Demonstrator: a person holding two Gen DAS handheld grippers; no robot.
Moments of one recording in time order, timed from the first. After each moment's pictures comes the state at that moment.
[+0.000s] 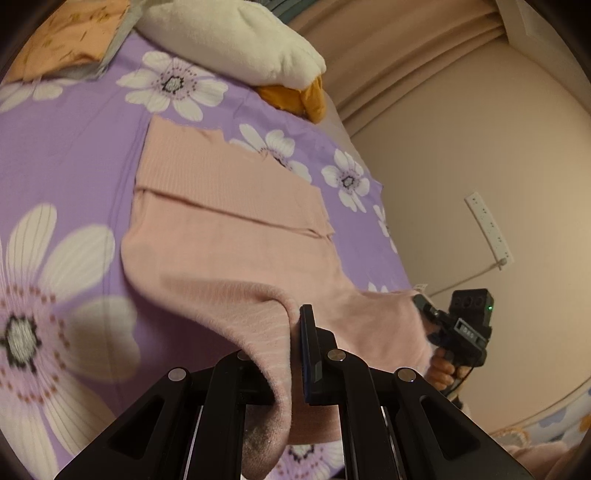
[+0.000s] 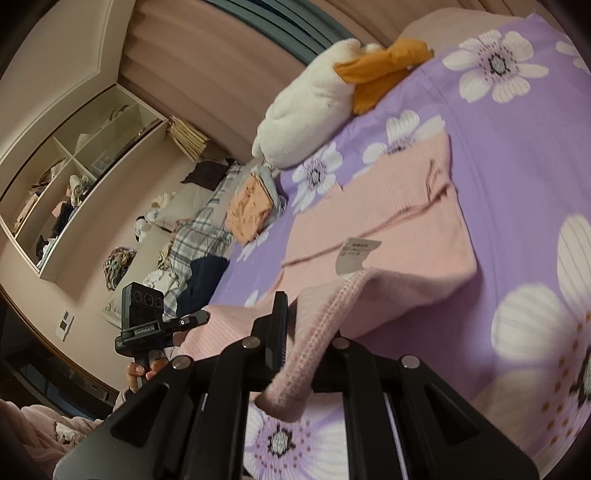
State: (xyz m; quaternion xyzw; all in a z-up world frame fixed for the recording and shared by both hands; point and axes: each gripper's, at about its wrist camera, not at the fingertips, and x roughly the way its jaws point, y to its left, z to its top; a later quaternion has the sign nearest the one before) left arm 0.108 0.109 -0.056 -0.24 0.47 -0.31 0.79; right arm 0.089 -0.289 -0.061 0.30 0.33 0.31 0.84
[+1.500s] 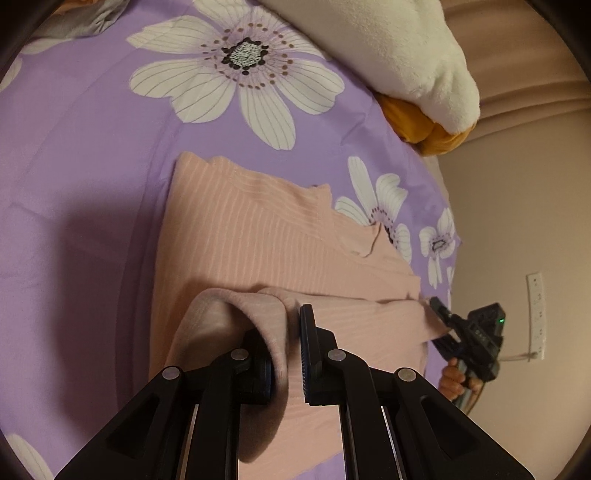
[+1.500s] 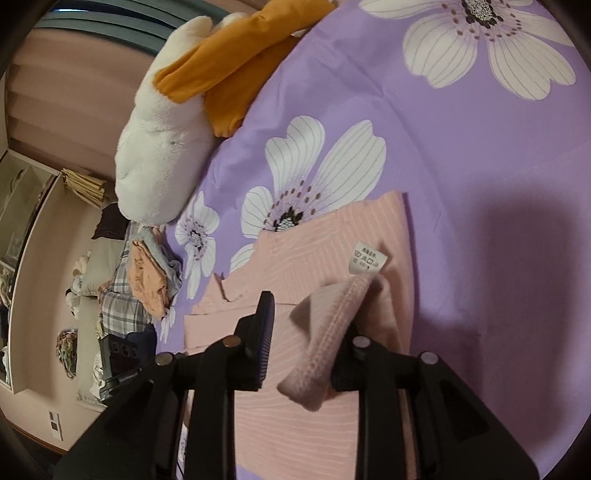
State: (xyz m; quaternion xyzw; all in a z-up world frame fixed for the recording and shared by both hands) left arm 0.336 0.117 -0.144 -0.31 0.57 -0.21 0.73; right arm 0.358 -0.314 -0.115 0.36 0.44 0.16 0.81
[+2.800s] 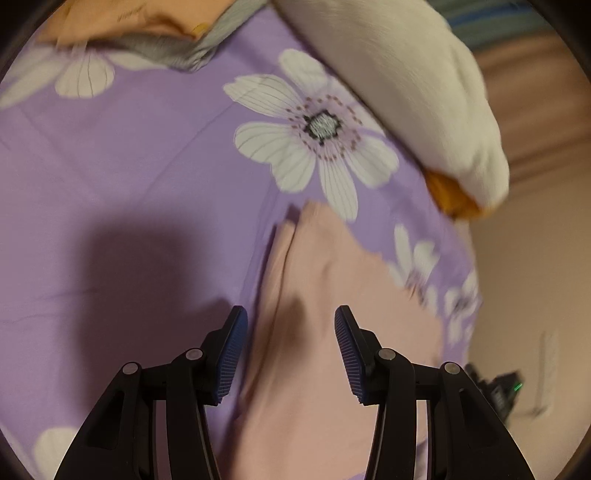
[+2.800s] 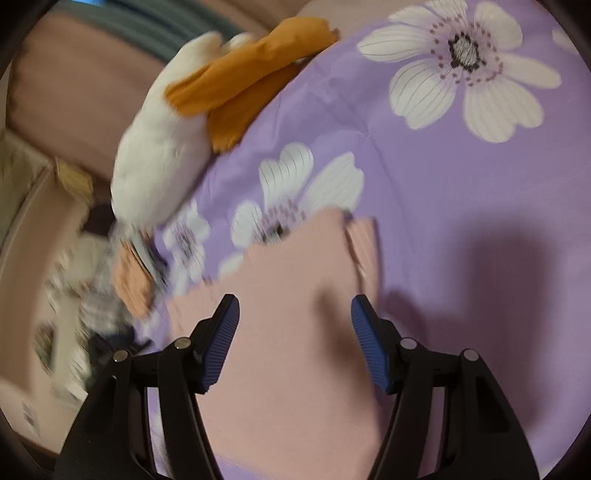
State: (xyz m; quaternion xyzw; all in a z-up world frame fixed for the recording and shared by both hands) left arm 0.315 0.171 -0.130 -0.32 0.53 -0.10 0.78; right arm 0.317 -0.332 -0.092 0.29 0.43 0.13 0.84
